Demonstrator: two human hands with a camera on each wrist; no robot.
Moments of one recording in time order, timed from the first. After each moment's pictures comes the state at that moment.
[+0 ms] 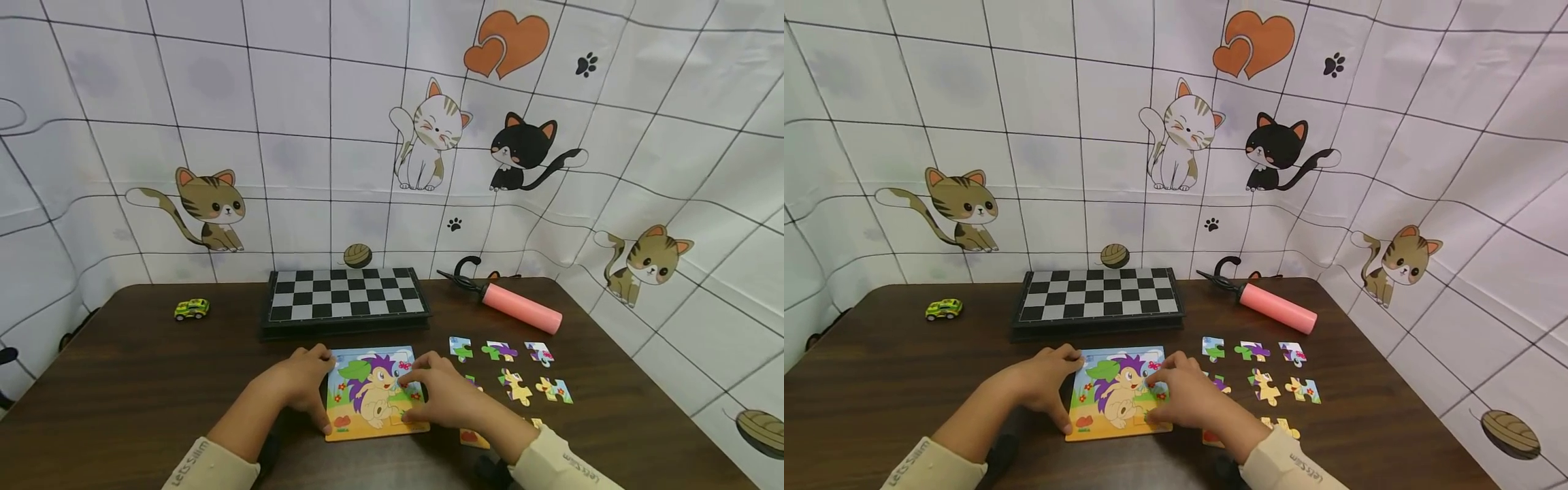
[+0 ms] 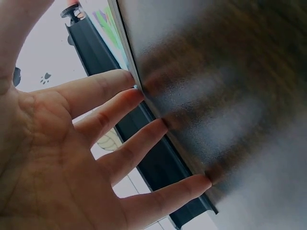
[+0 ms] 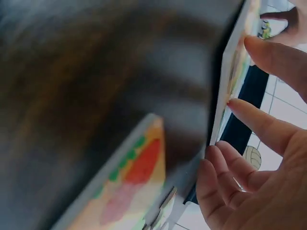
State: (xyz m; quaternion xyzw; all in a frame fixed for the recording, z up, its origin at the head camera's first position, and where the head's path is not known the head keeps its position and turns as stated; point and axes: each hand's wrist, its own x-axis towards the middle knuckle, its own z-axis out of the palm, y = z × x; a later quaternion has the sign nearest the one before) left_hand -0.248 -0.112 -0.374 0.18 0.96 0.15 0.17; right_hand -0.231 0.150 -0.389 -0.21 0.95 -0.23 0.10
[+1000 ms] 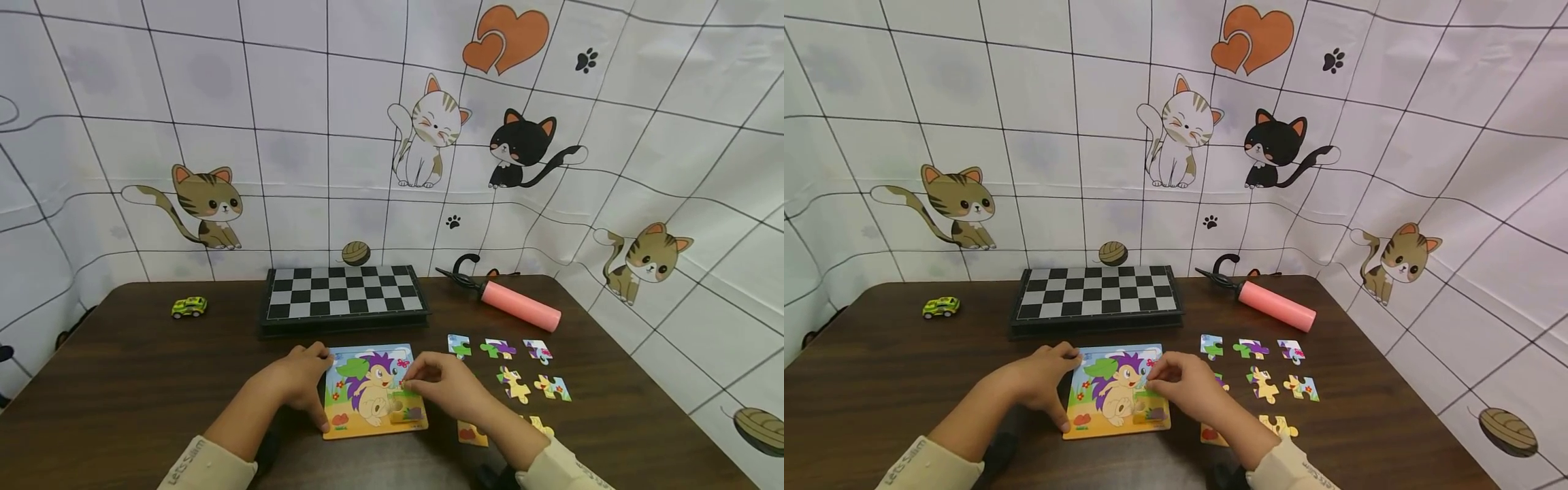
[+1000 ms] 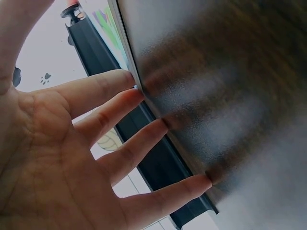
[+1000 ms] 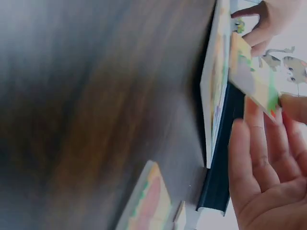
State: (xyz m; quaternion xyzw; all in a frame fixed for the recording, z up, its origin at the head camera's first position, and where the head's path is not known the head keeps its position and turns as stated) left_hand -0.248 -0.111 -0.373 0.18 0.96 0.15 0.17; right_hand -0.231 0.159 -0.390 -0.16 0.86 -0.47 0.10
